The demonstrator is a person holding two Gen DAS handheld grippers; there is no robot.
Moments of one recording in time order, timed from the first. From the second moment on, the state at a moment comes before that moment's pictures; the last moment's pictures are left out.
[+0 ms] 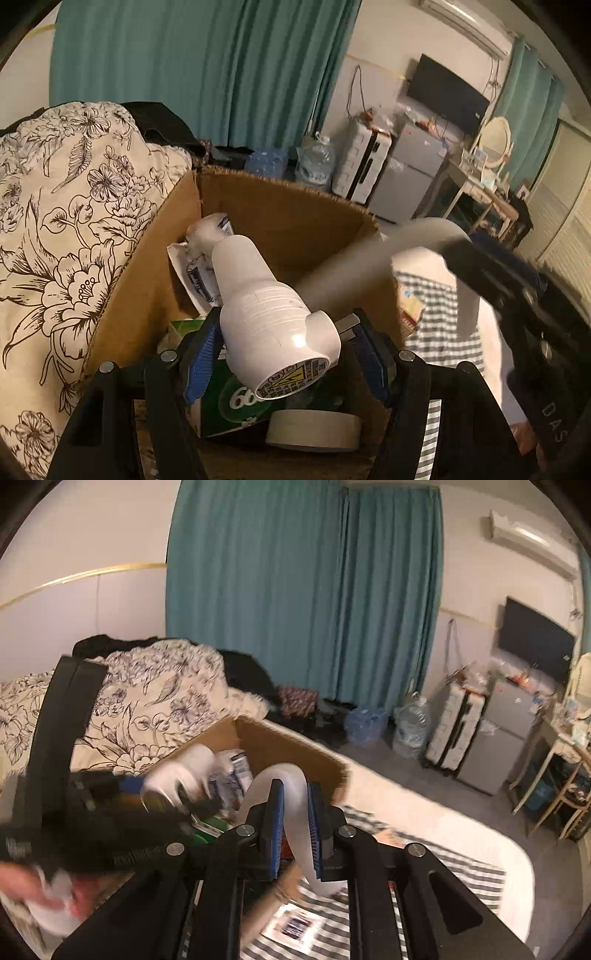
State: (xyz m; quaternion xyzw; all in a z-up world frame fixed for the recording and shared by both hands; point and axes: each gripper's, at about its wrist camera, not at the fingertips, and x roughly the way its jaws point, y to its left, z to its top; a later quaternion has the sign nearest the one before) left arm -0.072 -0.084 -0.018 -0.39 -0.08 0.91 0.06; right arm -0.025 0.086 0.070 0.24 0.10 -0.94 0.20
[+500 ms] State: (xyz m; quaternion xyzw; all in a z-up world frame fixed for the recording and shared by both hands) left arm -0.047 -0.082 -0.002 -0.37 -0.09 0.92 0.05; right arm -0.001 0.117 0.088 0.24 0.07 -0.96 0.11
